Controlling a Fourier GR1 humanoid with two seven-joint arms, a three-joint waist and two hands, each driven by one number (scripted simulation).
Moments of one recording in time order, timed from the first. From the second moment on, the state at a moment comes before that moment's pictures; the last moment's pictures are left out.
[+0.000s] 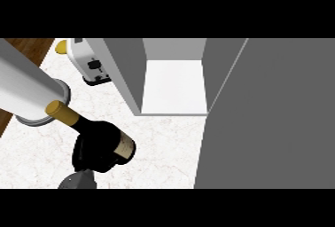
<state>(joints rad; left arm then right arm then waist) -0.15 0.02 0.13 -0.92 0.39 -0.32 -0.58 -0.06 -0.04 0.13 -2.46 -0.07 0.10 0.57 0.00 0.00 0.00</state>
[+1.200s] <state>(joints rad) -0.16 0.00 -0.44 -1.14 0.72 0.24 -0.54 -0.10 -0.05 0.09 -2.45 -0.10 0.11 0.60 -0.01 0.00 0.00</state>
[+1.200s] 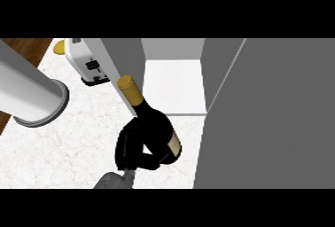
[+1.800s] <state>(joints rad) -0.34 0.00 -0.50 -0.94 0.87 0.27 -0.67 -0.11 -0.04 0.07 -2.42 -0.12 0.12 0.59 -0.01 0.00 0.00</state>
